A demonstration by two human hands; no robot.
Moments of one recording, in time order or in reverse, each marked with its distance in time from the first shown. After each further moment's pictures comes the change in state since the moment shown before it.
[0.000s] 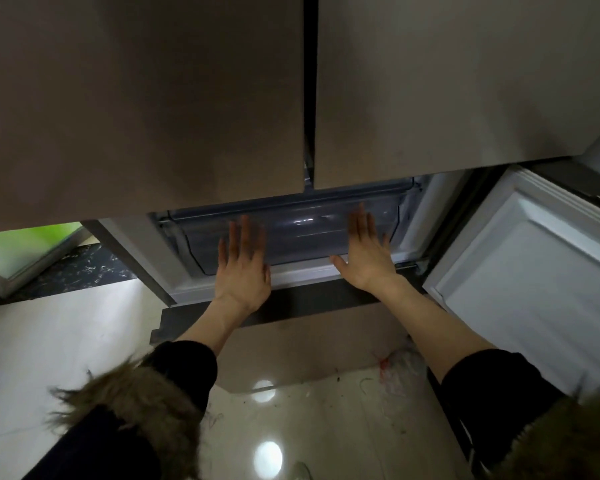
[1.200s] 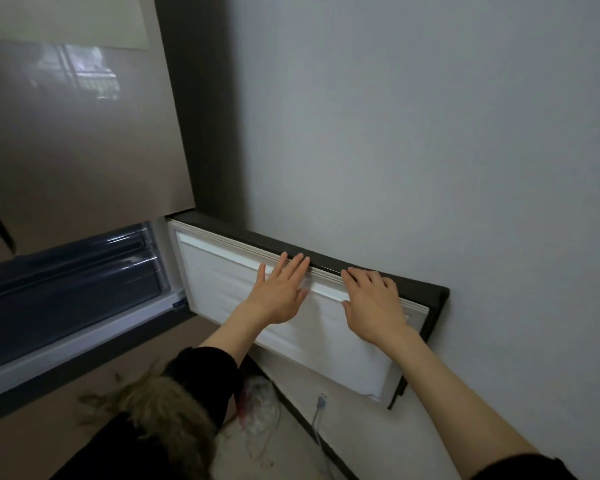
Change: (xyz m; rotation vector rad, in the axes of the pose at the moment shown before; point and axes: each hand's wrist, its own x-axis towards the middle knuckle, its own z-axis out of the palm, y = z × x) left_hand -0.224 0.447 -0.118 -0.014 -0.157 0.807; right_hand -0.474 0.218 -0.193 -0.296 0.277 0.452
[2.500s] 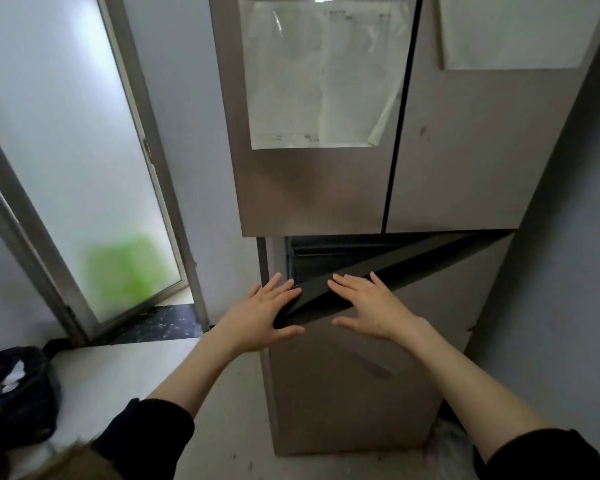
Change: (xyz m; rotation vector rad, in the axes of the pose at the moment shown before) left_hand -0.423 -0.324 -0.042 0.033 0.126 -0.573; right_hand 0.001 -0.475 0.004 0.128 -0.064 -0.932
